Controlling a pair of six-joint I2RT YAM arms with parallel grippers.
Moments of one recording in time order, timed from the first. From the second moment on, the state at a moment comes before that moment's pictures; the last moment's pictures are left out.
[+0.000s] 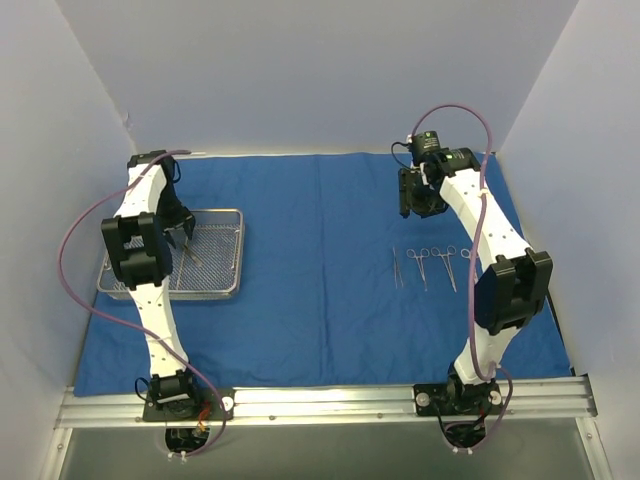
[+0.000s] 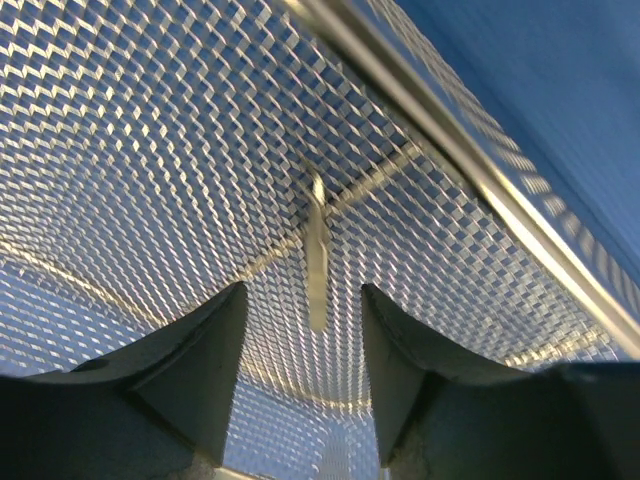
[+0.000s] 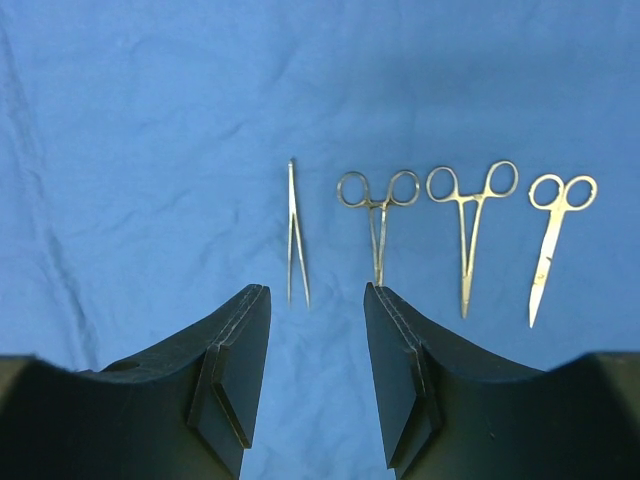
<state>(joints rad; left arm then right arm) 0.13 2.33 2.11 -1.34 -0.17 -0.59 0.24 1.78 1.74 -1.06 0.12 0.21</state>
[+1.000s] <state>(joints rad) 0.14 2.41 2.13 -1.35 -0.18 -0.56 0.22 1.76 1.74 -1.11 0.14 0.22</state>
